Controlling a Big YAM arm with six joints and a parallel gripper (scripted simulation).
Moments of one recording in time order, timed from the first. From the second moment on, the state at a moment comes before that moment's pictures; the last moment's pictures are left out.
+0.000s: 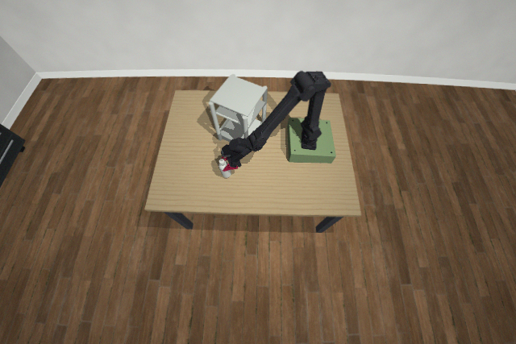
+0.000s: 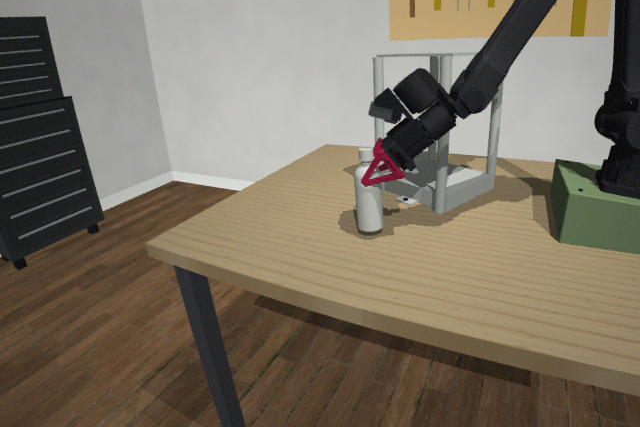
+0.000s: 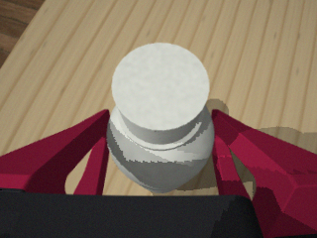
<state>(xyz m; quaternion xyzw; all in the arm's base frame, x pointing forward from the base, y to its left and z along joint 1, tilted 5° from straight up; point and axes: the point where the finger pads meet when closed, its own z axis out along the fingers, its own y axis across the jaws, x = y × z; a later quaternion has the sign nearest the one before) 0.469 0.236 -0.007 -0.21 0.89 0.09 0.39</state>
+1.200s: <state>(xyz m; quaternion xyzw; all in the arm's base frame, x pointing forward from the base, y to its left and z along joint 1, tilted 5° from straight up) 0.481 0.242 0.002 -0.21 0.89 0.09 0.39</state>
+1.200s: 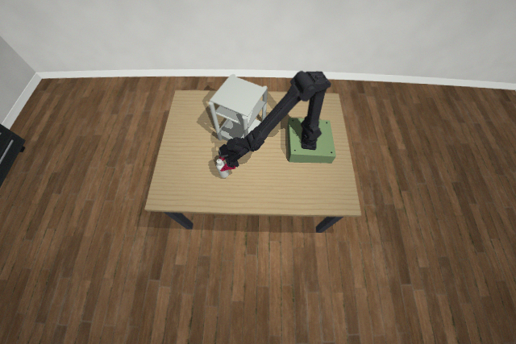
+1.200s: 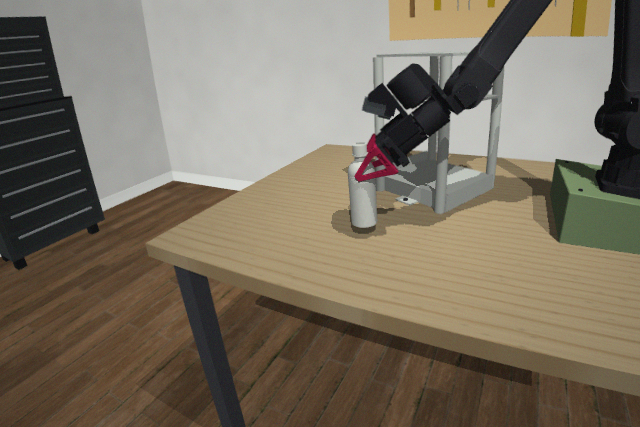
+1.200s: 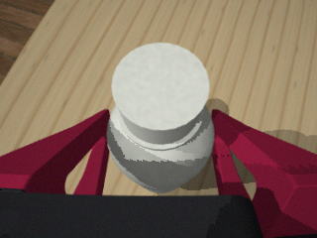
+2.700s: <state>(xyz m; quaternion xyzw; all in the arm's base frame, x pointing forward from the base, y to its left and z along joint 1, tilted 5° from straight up) 0.408 0.205 0.048 -0.21 0.89 0.09 0.40</state>
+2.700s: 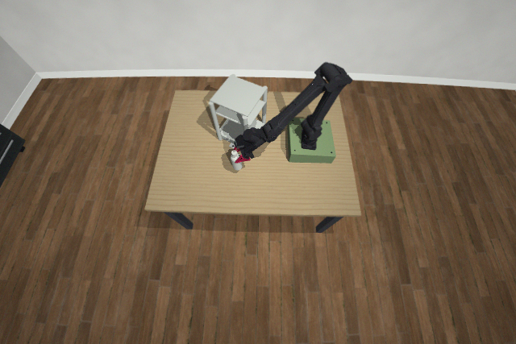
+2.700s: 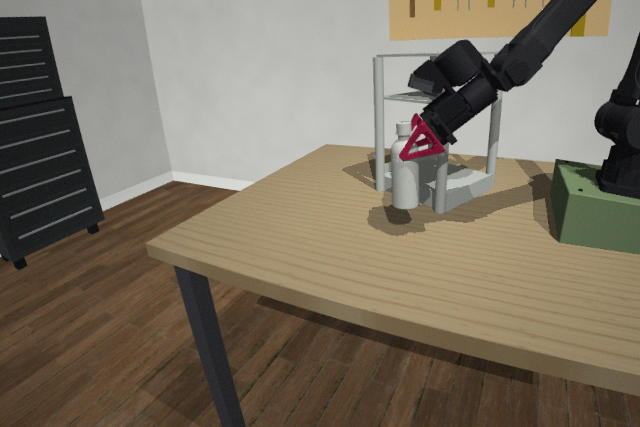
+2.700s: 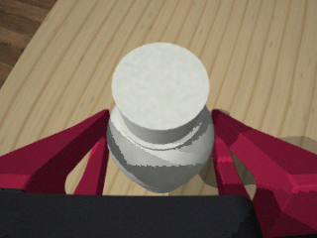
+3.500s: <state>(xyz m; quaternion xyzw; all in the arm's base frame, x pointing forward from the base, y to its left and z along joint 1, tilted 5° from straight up) 0.405 0.204 0.058 -0.21 0.89 0.09 0.40</state>
